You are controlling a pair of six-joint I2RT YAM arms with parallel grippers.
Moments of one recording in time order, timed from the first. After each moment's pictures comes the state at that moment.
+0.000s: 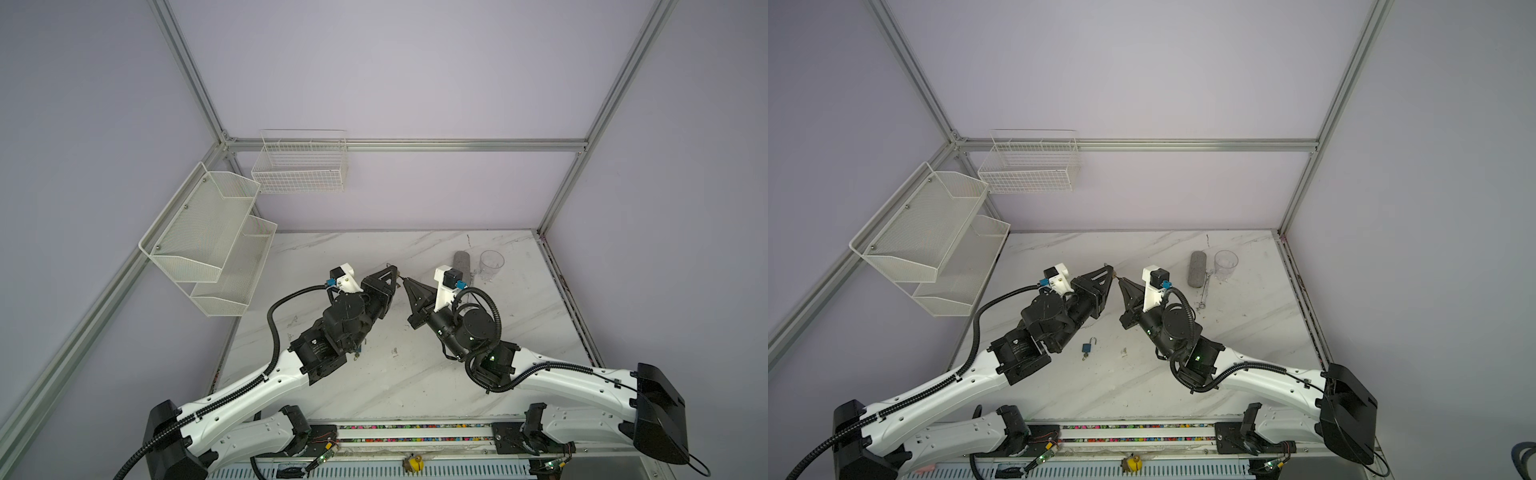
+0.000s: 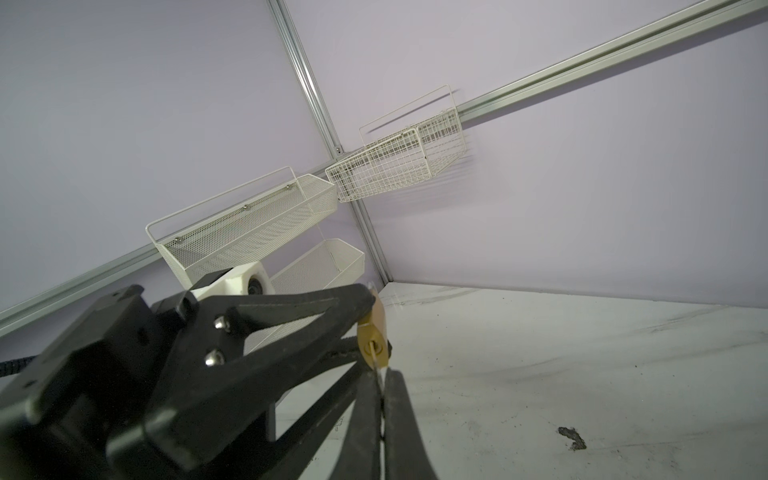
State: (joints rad) left arm -0.88 1.04 0.88 0.13 -0.42 -1.47; right arm 1.09 1.22 0.78 0.61 0.39 0.33
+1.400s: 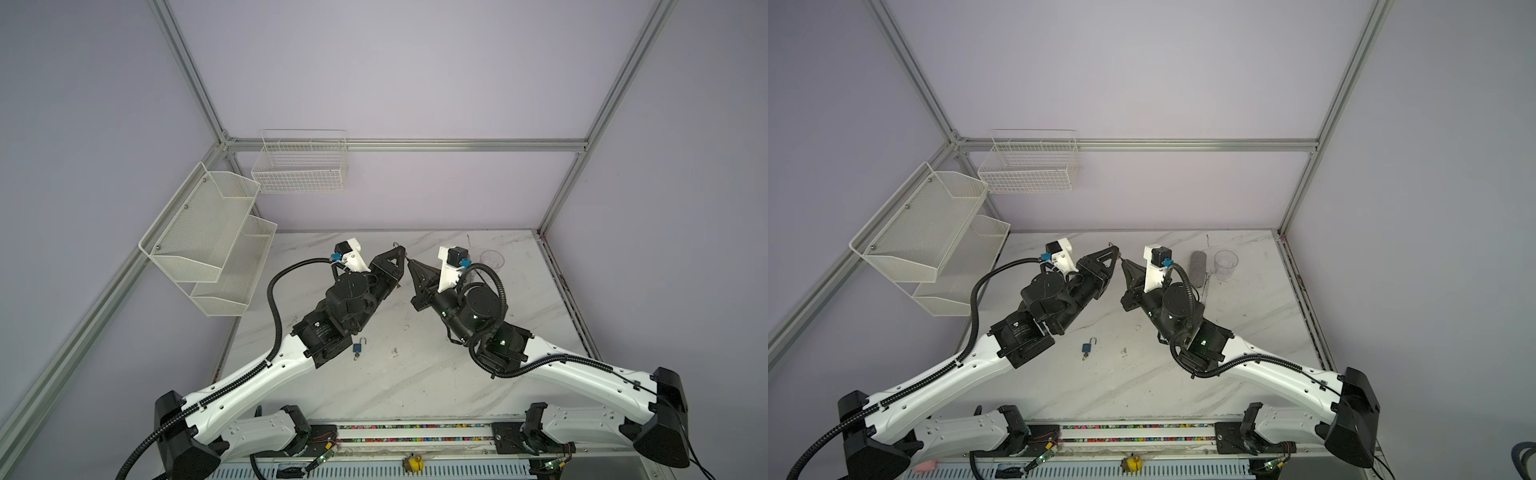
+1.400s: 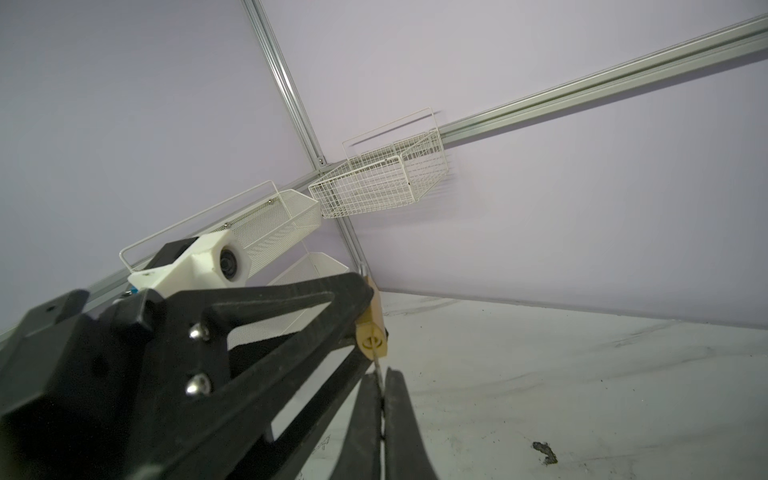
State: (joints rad) left arm -0.87 1.14 1.08 0.05 -0.33 -1.23; right arm 1.04 1.20 0.98 0.33 0.38 0.34
